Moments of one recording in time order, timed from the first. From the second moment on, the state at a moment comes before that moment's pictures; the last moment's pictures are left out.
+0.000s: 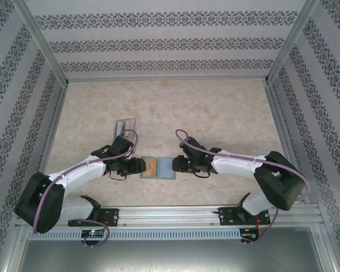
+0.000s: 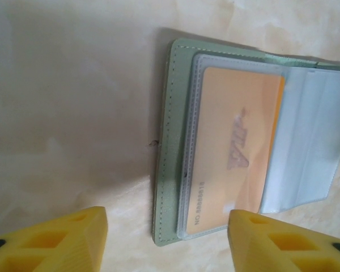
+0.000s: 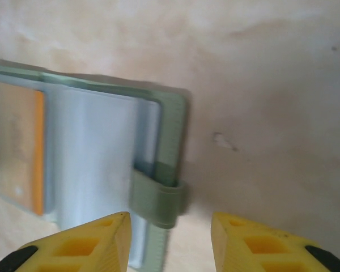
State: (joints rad) left arm -0.48 1.25 0.56 -0.46 0.29 -0.66; right arm 0.80 1.50 0.69 -0.26 -0.16 0.82
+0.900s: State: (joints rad) left arm -0.48 1.13 0.55 -0.32 0.44 -0.74; right arm 0.91 1.69 0.81 -0.12 -0.20 0.84
